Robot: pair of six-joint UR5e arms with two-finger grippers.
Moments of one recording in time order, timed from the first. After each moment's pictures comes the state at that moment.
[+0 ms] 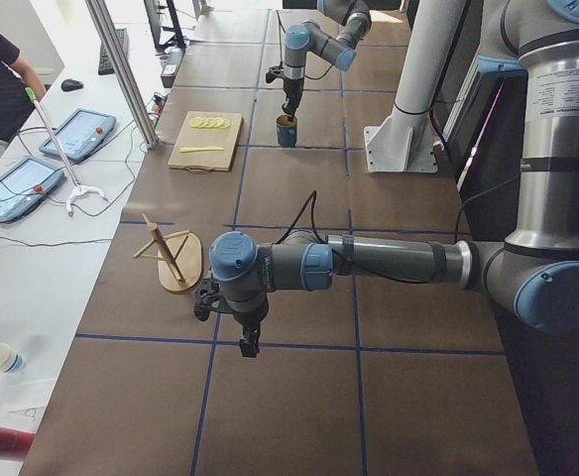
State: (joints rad) left arm -1.56 -1.53 -1.66 -1.48 -2.33 0.07; right arm 0.50 -0.84 1.68 -1.61 1.87 1.66
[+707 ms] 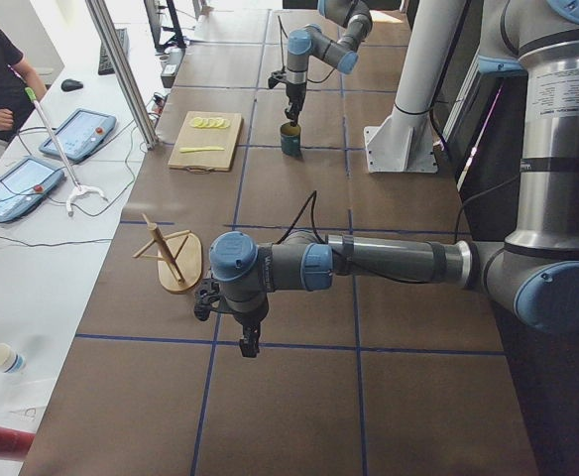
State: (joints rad) left arm -1.56 -1.53 -1.66 -1.48 -2.33 0.08; right arm 0.48 -0.82 1.67 -1.61 1.87 1.65
